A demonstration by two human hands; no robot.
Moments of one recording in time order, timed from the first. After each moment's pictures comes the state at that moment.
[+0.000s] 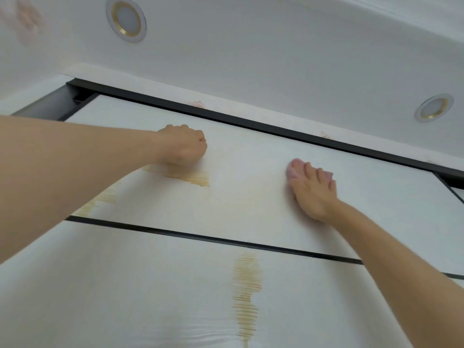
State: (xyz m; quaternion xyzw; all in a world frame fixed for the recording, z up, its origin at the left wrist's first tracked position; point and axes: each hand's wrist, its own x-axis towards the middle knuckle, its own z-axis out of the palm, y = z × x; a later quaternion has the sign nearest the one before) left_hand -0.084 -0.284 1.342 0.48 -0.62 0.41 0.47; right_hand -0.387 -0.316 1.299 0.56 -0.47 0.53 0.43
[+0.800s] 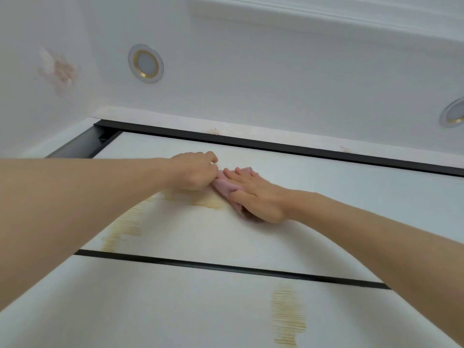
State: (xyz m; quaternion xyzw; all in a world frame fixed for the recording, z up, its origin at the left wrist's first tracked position) left_hand -0.064 -0.287 1.349 0.45 -0.64 0.41 0.48; right_hand -0.261 -0.310 1.336 0.74 -0.23 0.25 0.58
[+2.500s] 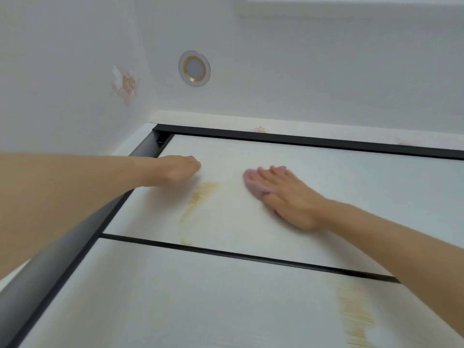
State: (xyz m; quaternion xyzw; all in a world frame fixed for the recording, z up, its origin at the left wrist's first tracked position) left_hand 0.073 -0.279 1.314 0.51 -0.59 0.30 0.55; right_hand -0.218 -0.321 1.317 0.68 -0.27 0.31 0.60
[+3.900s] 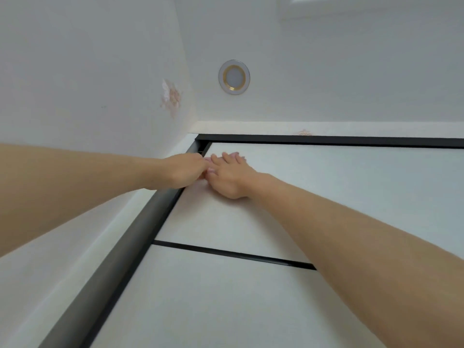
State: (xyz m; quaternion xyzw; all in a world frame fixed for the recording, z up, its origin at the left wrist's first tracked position) left_hand 0.145 -0.252 1.291 0.45 -0.64 0.27 0.56; right_hand 0.013 -0.318 1.363 0.71 -0.26 0.32 0.57
